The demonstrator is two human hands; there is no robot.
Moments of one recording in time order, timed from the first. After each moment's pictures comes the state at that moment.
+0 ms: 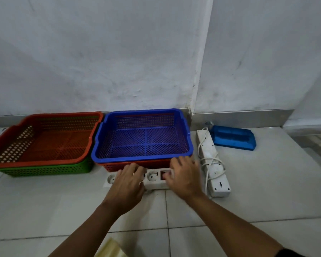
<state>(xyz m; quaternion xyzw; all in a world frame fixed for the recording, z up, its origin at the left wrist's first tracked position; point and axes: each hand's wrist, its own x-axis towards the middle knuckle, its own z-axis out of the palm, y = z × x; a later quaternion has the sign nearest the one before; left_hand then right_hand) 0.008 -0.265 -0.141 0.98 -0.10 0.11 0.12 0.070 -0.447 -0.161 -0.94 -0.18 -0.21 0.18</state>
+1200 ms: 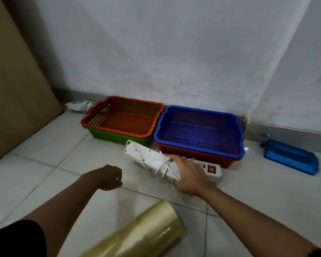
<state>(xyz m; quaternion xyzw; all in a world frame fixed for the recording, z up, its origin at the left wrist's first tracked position) -0.109 -0.125 -0.077 0.94 0.16 -0.28 0.06 0.013 -0.362 -0.123 -0.91 -0.39 0.05 0.16</state>
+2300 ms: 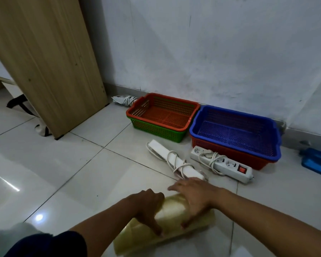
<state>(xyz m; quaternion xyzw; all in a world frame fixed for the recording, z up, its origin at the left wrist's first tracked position) -0.222 -0.186 -0.102 0.93 0.10 -0.33 0.12 -0.082 -0.327 -0.099 -0.73 -0.63 0.25 -0.06</state>
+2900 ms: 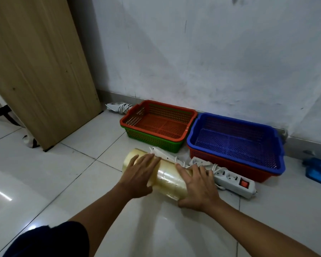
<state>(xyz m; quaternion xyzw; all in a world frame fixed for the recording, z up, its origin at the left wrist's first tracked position) -0.158 -0.118 -0.097 1.00 0.08 0.00 -0.03 -0.050 -0.306 -0.110 -0.90 -0.44 0.01 0.02</state>
